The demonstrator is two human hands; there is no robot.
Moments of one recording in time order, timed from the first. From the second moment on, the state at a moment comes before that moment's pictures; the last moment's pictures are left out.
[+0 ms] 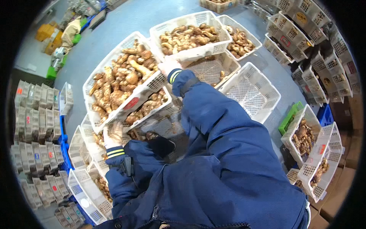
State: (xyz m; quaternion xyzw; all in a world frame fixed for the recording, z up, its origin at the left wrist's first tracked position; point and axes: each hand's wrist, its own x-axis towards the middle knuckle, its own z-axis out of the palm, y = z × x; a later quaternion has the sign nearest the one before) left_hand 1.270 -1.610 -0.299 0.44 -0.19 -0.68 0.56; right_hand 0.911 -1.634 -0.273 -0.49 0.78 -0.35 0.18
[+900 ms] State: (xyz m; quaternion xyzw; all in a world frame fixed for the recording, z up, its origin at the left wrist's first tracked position) left_hand 1.238 -1.658 -0.336 0.46 -0.13 -0.61 0.64; right_hand 0.708 -1.610 -0.346 -0.18 0.68 -0.46 0.53
